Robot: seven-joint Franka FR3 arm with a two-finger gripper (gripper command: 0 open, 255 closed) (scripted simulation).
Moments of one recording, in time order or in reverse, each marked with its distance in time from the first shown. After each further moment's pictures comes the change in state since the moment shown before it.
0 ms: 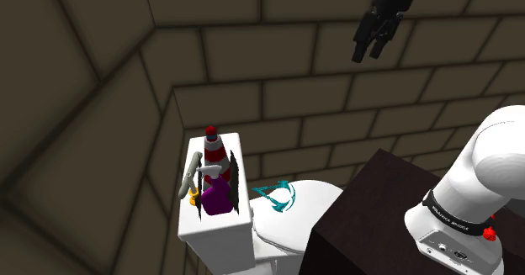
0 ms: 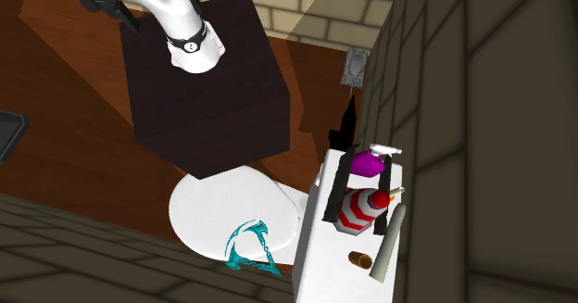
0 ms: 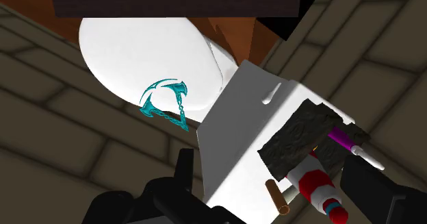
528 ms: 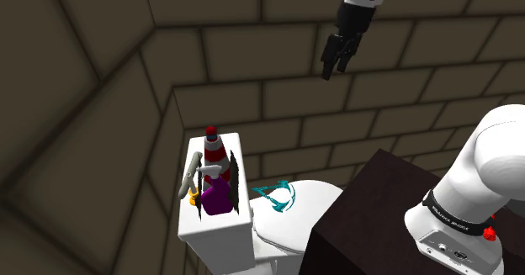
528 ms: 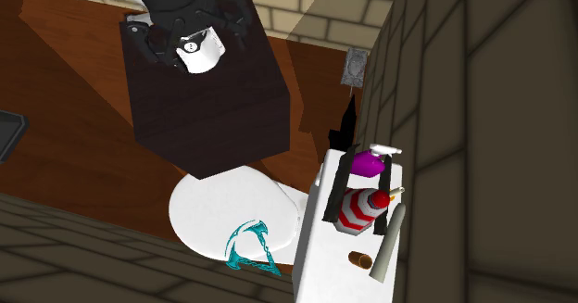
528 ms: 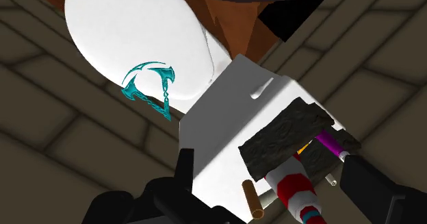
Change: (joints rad) arm 0.060 0.171 0.053 -0.008 0.020 0.188 -0.059
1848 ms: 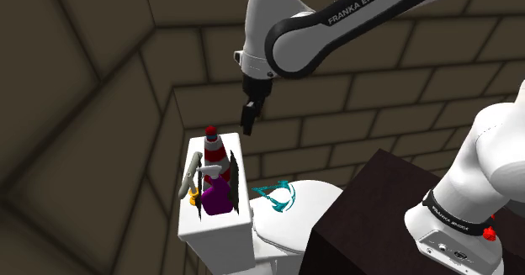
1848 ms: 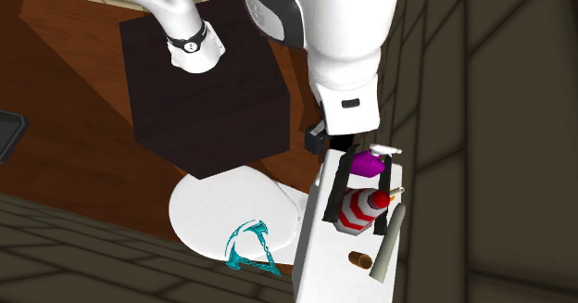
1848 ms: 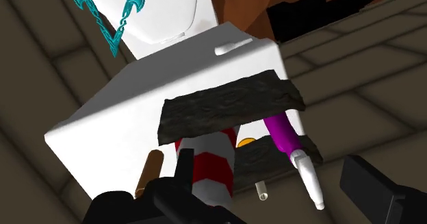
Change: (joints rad) arm 0.143 0.645 0.176 0.219 -0.088 0.452 -0.133
